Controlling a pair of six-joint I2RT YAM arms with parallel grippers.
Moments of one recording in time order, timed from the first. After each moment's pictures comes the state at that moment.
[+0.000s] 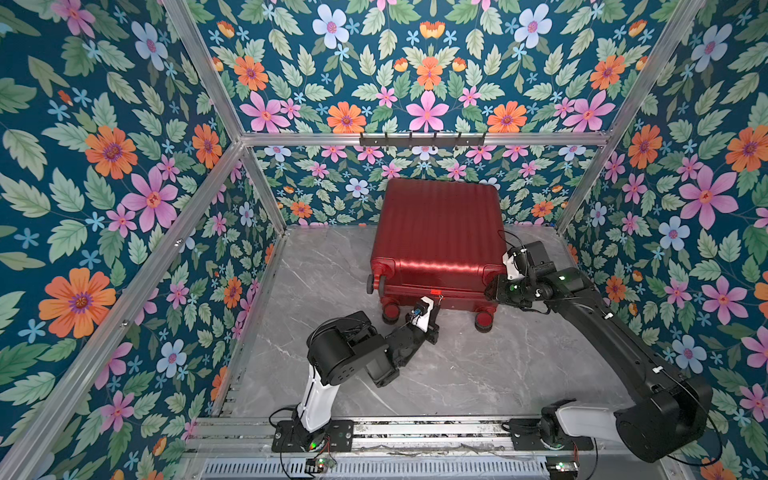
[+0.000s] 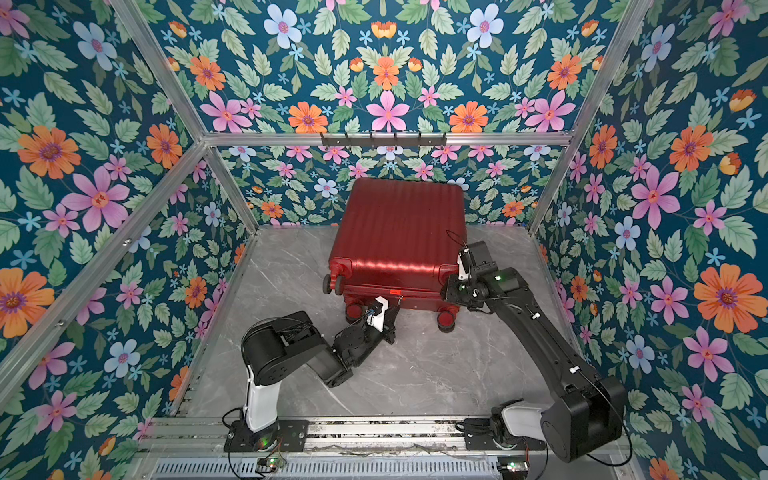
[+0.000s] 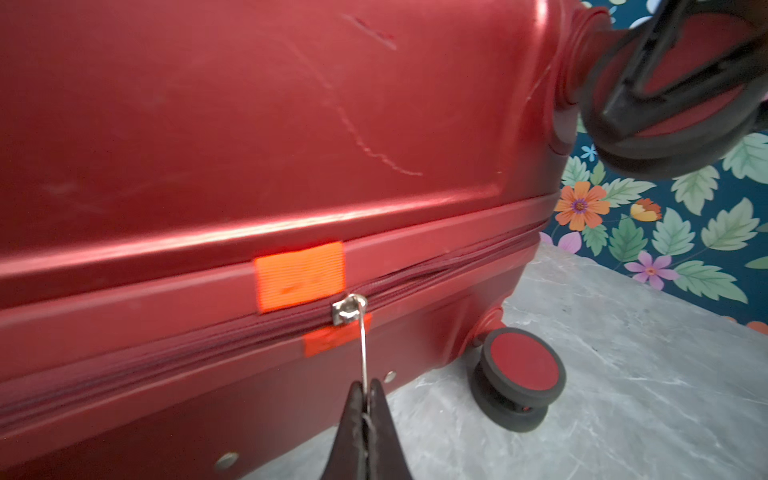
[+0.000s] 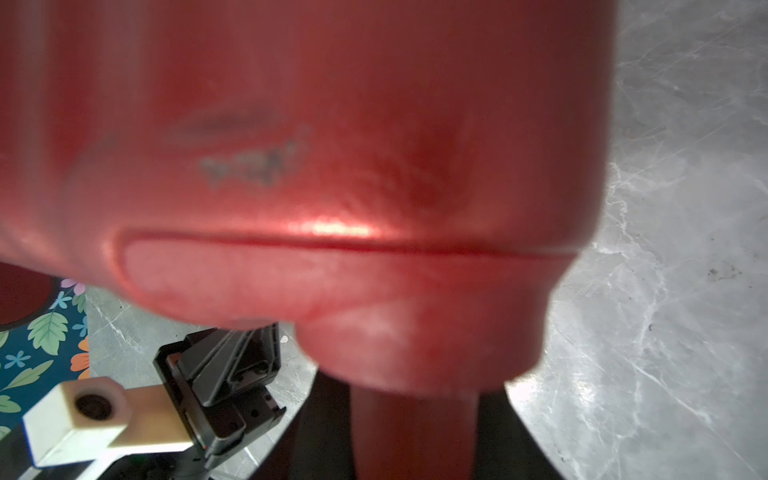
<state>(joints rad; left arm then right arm) -1.00 2.01 0.56 1.49 -0.28 -0.11 0.33 1.30 1.22 -0.91 -0.15 0.50</state>
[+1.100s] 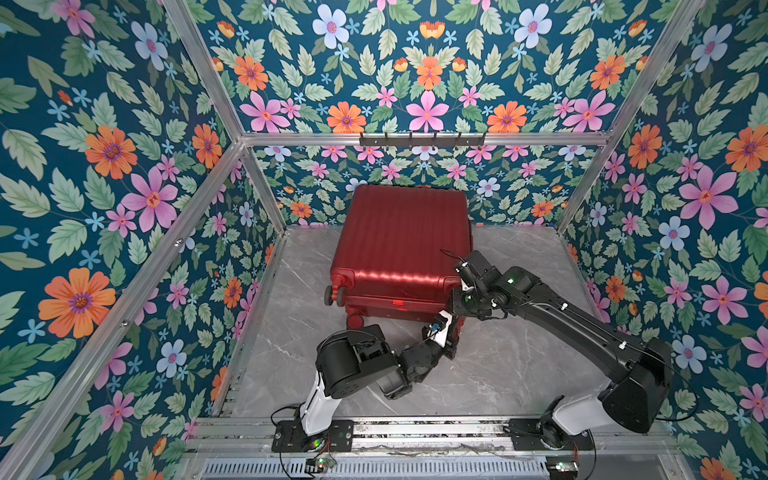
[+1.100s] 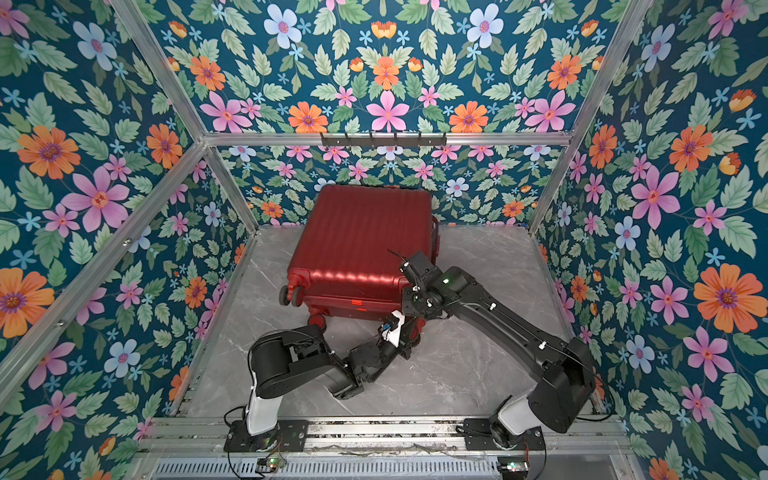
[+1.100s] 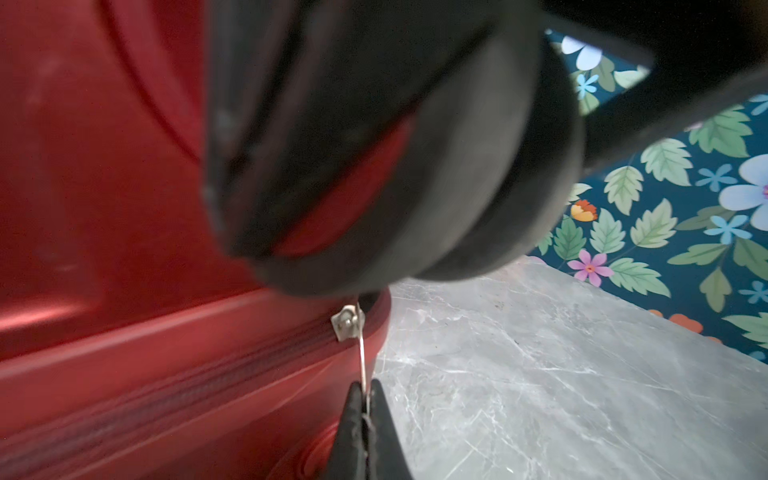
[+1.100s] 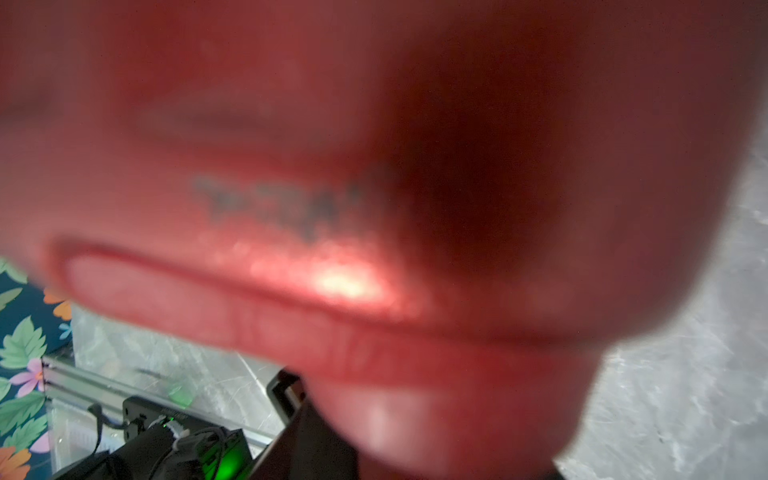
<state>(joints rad) -1.19 2.01 0.59 1.47 -0.46 -0.11 0.73 1.49 1.38 -0.96 -0.02 0.70</state>
